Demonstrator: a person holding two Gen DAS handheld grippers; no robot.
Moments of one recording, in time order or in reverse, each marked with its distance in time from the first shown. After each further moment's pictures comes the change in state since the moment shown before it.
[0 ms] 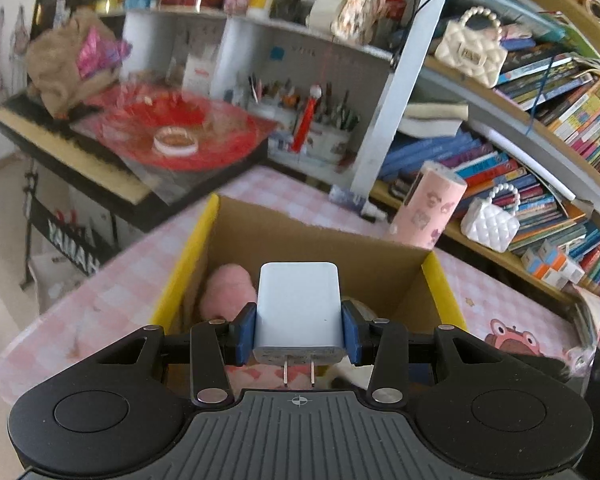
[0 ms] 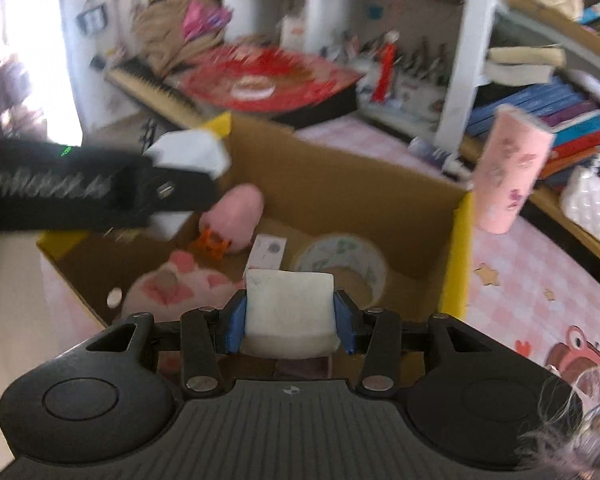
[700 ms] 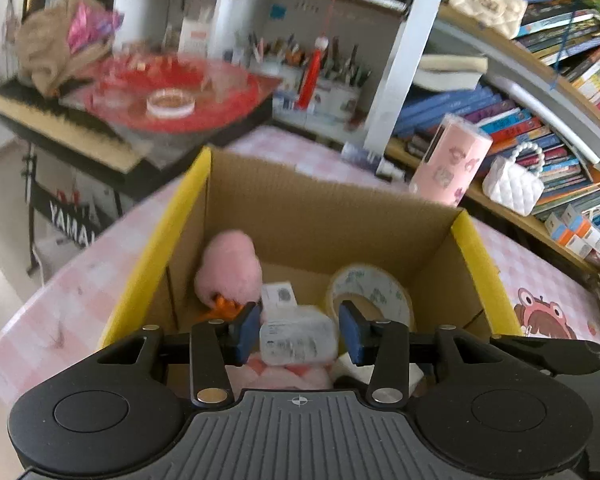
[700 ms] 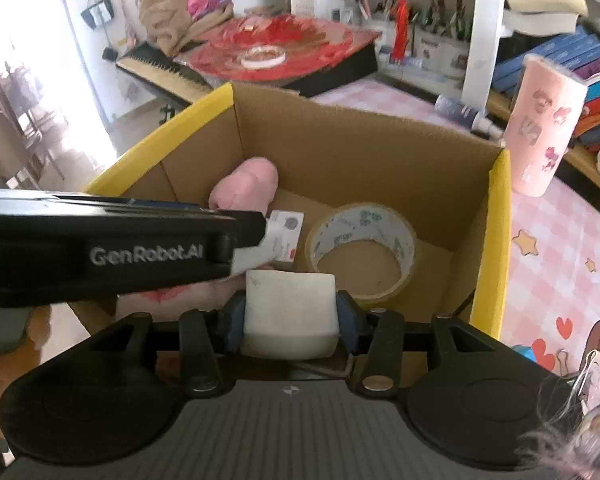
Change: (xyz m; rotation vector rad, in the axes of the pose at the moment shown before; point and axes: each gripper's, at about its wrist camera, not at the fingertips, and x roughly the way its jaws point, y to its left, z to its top) left arm 0.033 -0.003 -0.008 0.056 0.075 0.044; right arm 0.017 -0.014 0.003 0.073 0.072 0.097
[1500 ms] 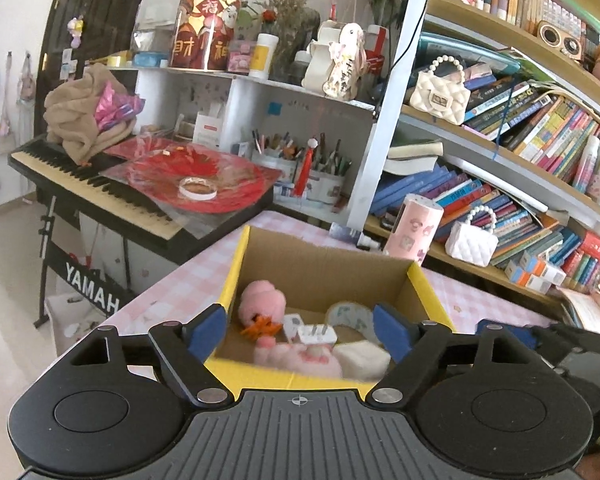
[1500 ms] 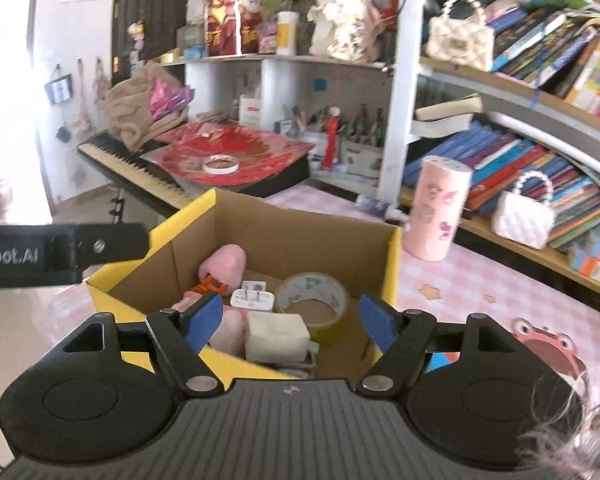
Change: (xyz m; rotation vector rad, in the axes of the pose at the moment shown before) left arm -0.126 0.021 -0.044 0.016 -0.250 -0.034; right arm -0.109 0.049 -0.044 0.025 -0.327 -0.244
